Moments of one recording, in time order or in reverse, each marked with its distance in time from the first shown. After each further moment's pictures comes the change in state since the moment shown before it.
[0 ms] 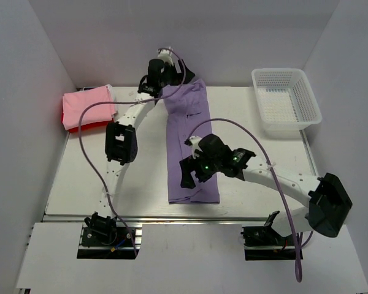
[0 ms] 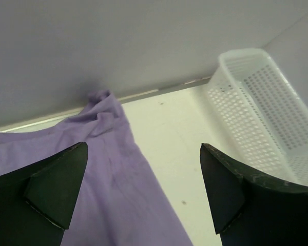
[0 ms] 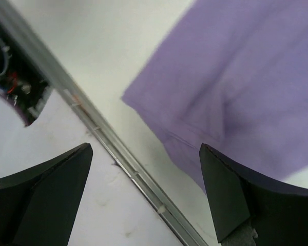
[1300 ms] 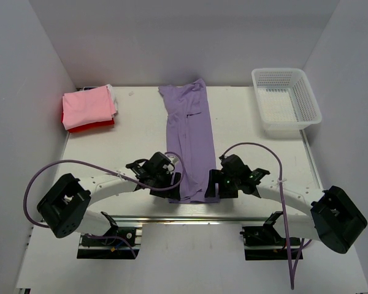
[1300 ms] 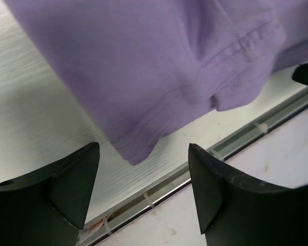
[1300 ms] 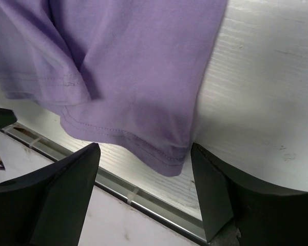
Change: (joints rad) left arm -0.459 -1.236 -1.746 -0.418 -0.083 -0.083; right arm -0.164 -0.177 -0.475 0.104 0.113 0.386
